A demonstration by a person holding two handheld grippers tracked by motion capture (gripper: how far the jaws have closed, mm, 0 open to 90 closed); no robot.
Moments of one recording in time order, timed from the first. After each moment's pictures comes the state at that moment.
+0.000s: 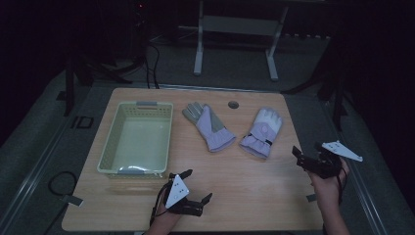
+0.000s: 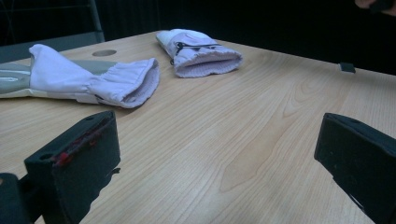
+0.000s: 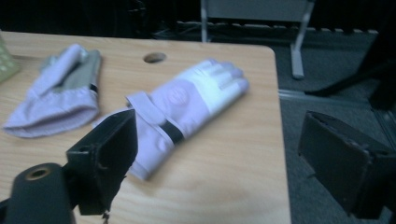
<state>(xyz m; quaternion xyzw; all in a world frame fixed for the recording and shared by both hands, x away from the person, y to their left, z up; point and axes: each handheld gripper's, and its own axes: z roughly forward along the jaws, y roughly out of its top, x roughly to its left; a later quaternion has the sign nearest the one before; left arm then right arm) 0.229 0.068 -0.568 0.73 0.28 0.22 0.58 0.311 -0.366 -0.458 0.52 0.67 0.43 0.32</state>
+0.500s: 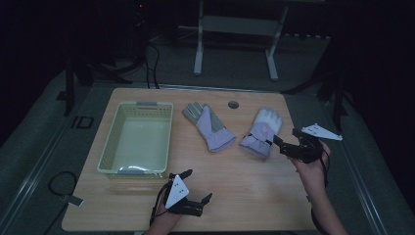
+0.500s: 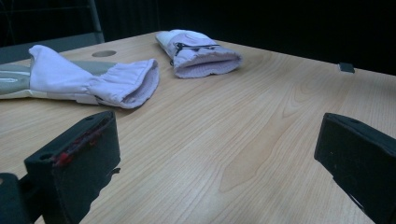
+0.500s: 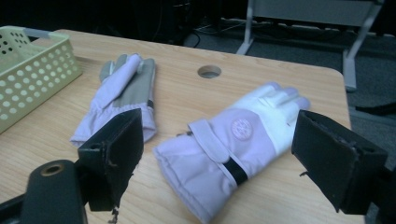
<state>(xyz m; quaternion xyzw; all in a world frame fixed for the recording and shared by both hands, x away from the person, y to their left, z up) 0.229 0.068 -0.568 0.73 0.28 0.22 0.58 0.343 -0.315 -0.435 0.46 0.72 0.45 0.27</state>
